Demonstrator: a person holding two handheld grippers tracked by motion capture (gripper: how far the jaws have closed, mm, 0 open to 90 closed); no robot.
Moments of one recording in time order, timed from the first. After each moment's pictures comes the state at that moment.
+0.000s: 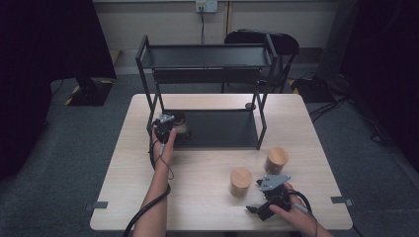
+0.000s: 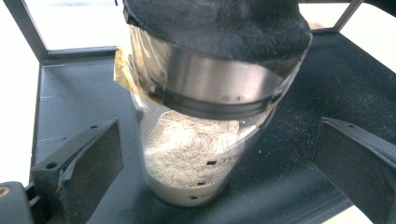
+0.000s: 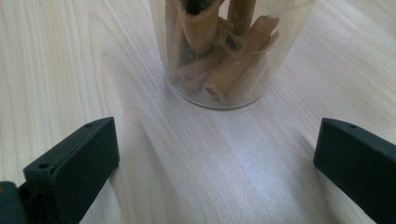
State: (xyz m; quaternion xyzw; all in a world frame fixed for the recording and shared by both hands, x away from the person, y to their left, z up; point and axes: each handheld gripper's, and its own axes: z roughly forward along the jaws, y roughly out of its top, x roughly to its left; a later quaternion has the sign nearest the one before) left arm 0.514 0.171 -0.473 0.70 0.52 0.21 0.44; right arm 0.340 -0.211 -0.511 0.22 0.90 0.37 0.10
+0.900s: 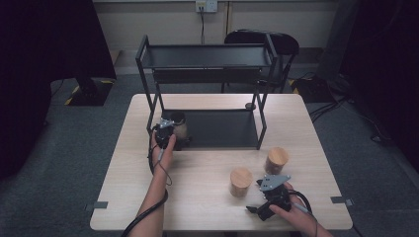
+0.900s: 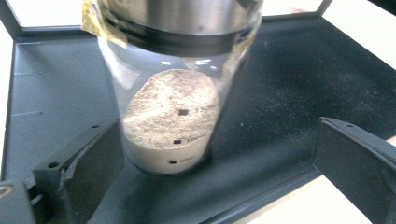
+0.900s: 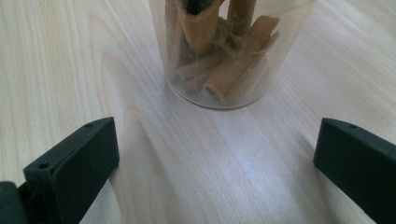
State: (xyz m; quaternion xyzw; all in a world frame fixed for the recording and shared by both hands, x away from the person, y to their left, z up) left arm 0.499 0.170 -0.481 0.72 0.50 0.19 0.44; right arm 0.340 -0.211 -0.511 0.22 0.90 0.37 0.10
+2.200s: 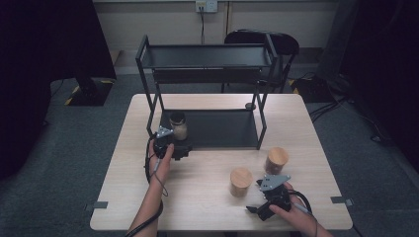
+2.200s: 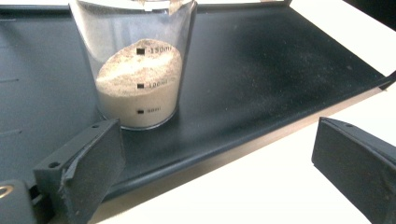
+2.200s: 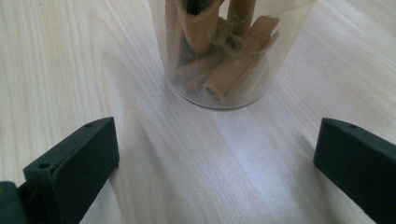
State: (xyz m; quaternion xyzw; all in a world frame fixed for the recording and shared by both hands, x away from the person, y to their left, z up) left arm 0.464 0.174 -0.484 0.73 0.49 0.17 0.46; right arm 0.340 -0.211 -0.511 0.22 0.90 0.37 0.10
